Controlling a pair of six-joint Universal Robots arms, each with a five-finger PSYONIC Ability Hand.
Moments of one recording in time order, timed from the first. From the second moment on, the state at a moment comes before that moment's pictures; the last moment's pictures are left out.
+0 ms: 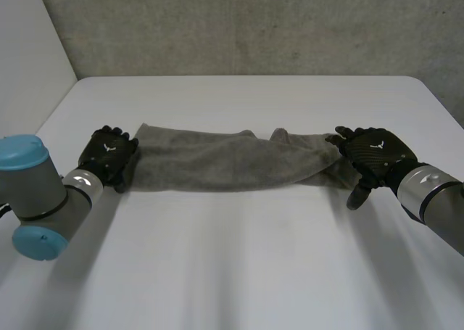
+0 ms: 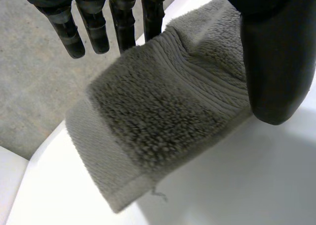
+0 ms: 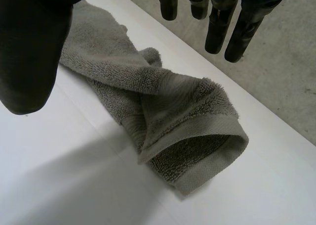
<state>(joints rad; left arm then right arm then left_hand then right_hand) 4.56 -2.22 -1.58 3.56 -1.34 3.73 1.75 -1.27 1.67 -0.04 1.24 2.68 0.38 0.39 0.22 0.23 0.23 0.10 0.08 0.21 0.24 0.06</state>
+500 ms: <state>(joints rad) 4.54 -2.18 -1.65 3.54 -1.34 3.77 1.75 -1.27 1.67 -0.04 1.24 2.68 0.38 0.39 0.22 0.23 0.23 0.10 0.08 0.21 0.24 0.06</state>
